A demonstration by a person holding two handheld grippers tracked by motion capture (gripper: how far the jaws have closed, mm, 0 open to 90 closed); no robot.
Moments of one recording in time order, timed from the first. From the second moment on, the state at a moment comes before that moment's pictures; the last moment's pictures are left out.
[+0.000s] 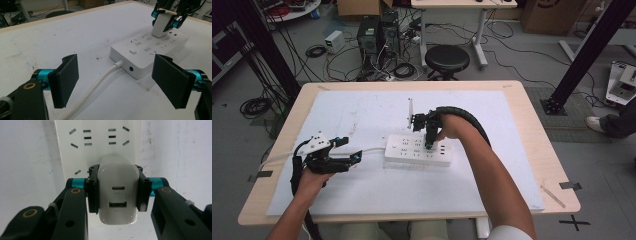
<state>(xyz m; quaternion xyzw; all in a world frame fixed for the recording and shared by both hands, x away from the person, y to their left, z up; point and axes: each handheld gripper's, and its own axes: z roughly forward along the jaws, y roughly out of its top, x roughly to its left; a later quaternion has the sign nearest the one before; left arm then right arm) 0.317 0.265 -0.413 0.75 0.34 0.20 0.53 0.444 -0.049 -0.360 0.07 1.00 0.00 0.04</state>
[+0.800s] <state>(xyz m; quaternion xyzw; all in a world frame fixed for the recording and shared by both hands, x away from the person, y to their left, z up) 0.315 0.269 -0.412 0.74 0.35 0.20 0.54 0.437 -0.095 -0.348 0.20 0.96 0.18 0.03</state>
